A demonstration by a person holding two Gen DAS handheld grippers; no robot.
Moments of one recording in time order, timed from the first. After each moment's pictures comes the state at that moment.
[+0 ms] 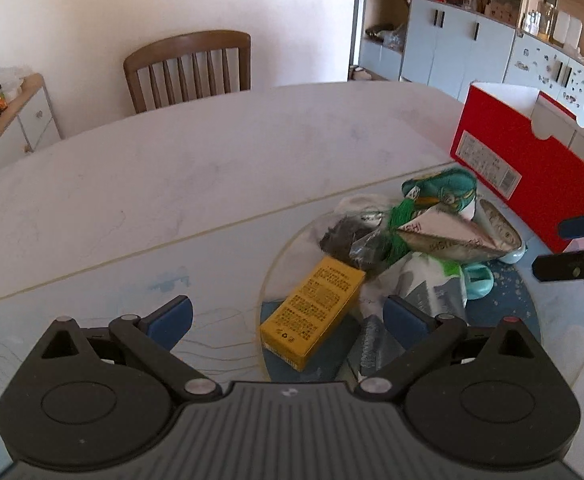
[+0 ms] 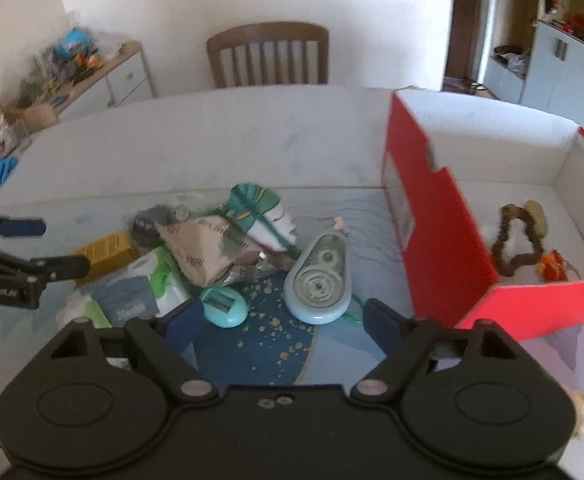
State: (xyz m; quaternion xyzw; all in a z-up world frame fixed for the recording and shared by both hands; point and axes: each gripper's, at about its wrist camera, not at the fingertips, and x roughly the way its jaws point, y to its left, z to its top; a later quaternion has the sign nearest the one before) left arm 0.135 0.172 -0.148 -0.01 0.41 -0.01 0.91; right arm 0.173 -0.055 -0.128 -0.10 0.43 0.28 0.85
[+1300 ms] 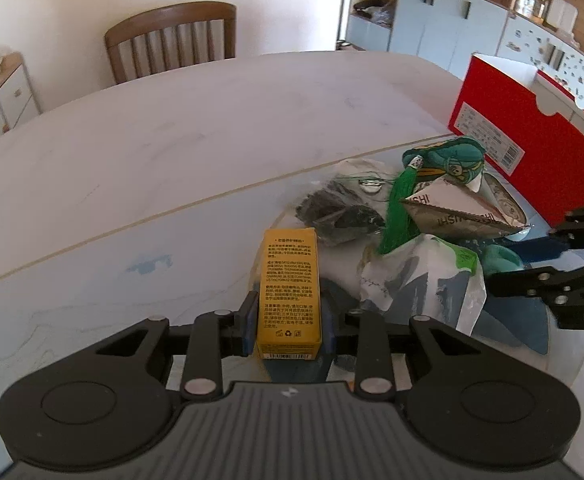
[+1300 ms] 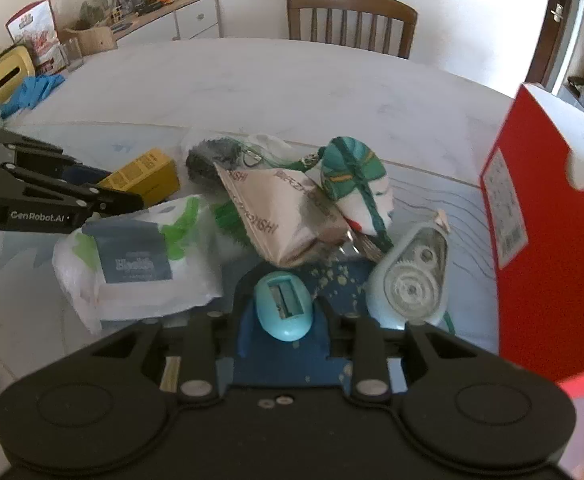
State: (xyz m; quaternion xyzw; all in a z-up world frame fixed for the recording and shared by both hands) left arm 0.148 0.178 -0.164 -0.02 0.44 -0.03 0.90; right arm 0.168 -0.019 -0.156 -0.16 0.43 0.36 0.81
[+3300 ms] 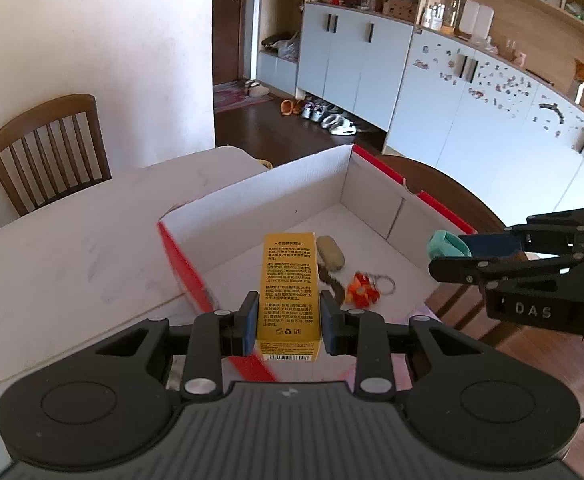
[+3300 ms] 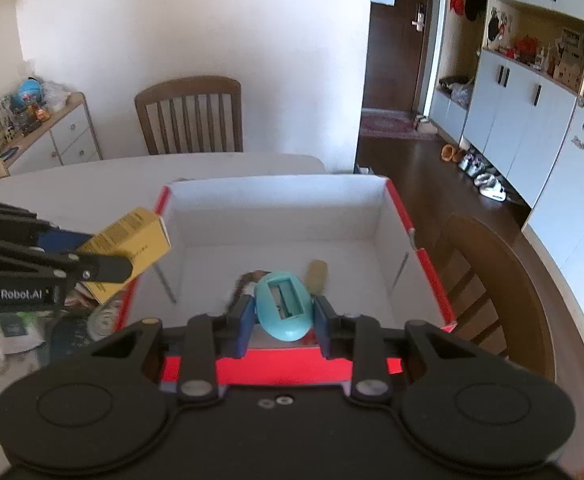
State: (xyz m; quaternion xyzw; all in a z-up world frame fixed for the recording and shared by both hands) left arm 0.251 -0.118 -0.044 0.01 0.39 -0.12 0.91; right arm 0.265 -0.264 -0.049 -0.09 0.37 0.23 0.89
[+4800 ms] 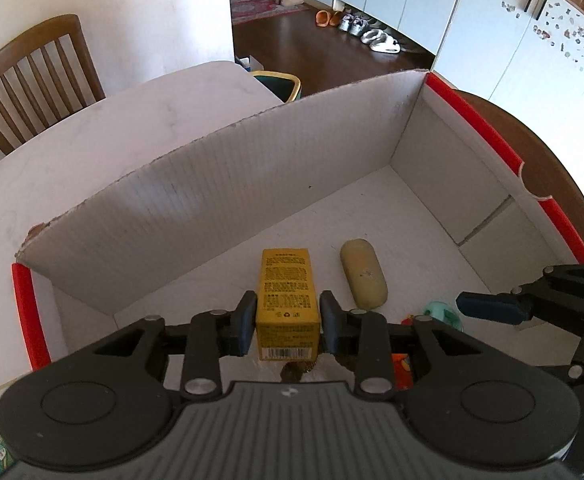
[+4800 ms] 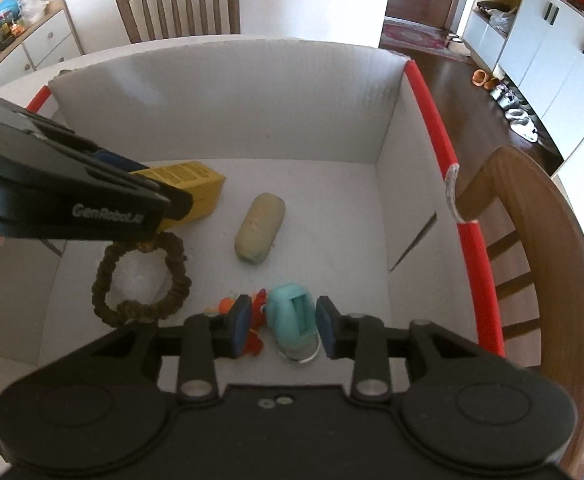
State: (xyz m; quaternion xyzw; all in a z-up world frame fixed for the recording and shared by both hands) left arm 0.402 -0.171 -0.131 0.02 0.53 -0.07 0.85; right arm 0.380 -0.258 -0.153 -0.15 0.50 0.25 0.81
